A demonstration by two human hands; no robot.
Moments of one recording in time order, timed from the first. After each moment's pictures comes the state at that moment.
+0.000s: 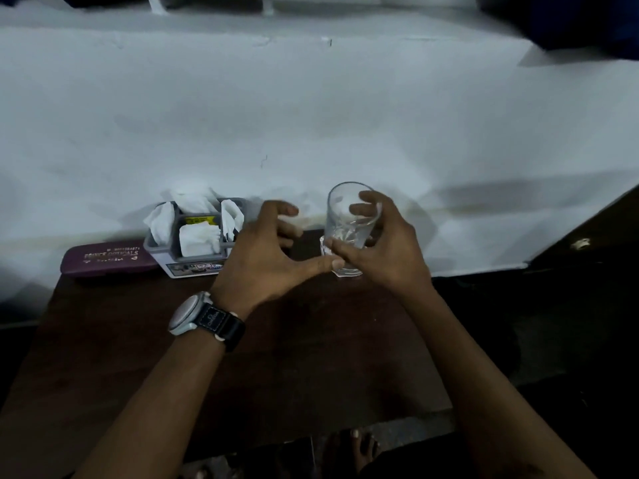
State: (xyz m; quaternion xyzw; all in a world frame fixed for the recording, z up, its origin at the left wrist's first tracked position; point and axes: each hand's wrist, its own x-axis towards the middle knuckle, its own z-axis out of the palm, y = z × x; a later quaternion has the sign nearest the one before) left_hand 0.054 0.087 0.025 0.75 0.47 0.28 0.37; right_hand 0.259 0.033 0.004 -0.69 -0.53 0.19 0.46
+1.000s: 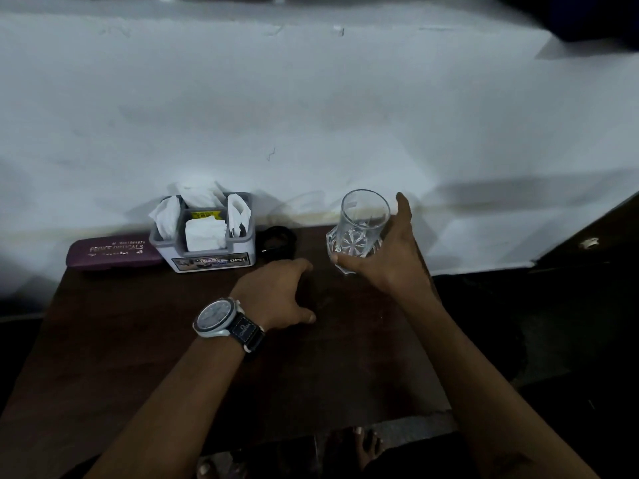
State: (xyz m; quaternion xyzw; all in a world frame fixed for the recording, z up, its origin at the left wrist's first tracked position) left_hand 0.045 0.077 -0.004 0.88 0.44 -0.03 0.20; right_hand 0.256 0.034 -0.021 -0.75 -0.47 0.24 0.40
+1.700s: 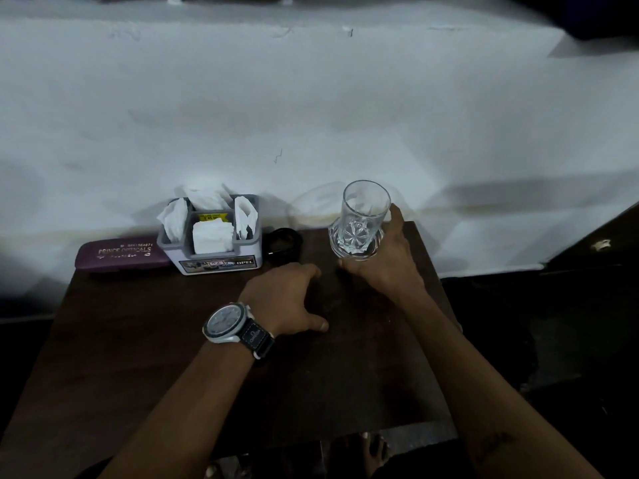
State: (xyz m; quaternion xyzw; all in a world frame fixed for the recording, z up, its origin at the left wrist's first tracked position) left_hand 0.047 0.074 -0.006 0.88 0.43 -0.05 0.19; right_hand 0.254 0.052 -0.040 -0.77 -0.46 0.25 0.37
